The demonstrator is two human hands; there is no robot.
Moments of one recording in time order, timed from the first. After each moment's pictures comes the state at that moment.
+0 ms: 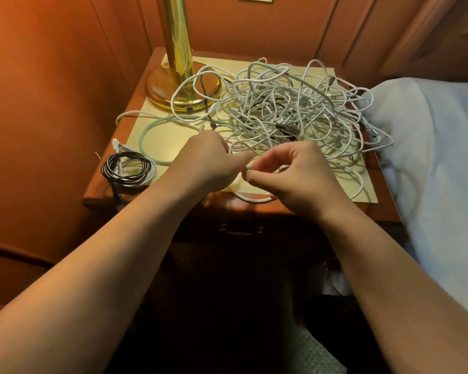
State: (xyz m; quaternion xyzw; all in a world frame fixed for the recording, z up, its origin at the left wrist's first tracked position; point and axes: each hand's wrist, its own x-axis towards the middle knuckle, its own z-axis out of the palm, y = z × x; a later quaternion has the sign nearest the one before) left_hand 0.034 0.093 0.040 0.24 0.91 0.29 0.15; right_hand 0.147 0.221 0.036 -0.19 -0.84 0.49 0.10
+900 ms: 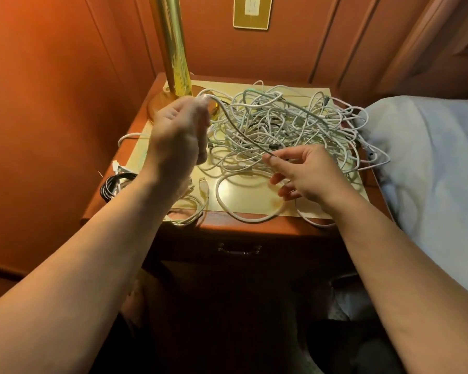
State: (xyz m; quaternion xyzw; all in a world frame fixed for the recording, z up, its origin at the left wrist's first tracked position) left_hand 0.011 0.086 0.061 0.24 0.64 0.72 0.13; right_hand 0.119 0.279 0.026 -0.25 -0.77 0.59 0.08
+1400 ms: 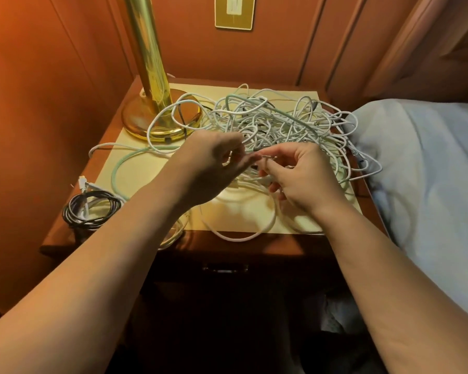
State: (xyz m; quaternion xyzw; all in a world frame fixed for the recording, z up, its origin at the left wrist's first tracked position) left_hand -0.009 0.133 0.031 0.51 0.79 0.33 -0.05; right_hand 0.105 0.297 0.013 -0.21 -0.81 0.52 0.18
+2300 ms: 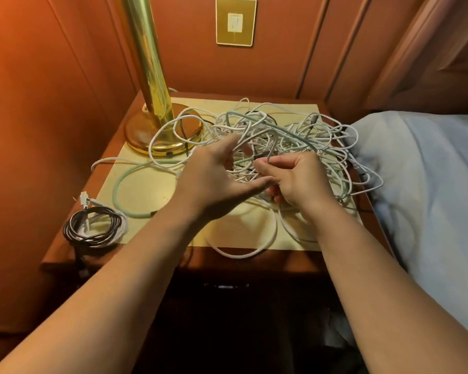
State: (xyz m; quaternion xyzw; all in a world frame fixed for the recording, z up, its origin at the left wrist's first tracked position) left_hand -0.001 0.147 0.025 0.40 0.80 0.46 0.00; right_hand 0.077 0.308 0.008 -0.31 -0.76 0.56 0.16
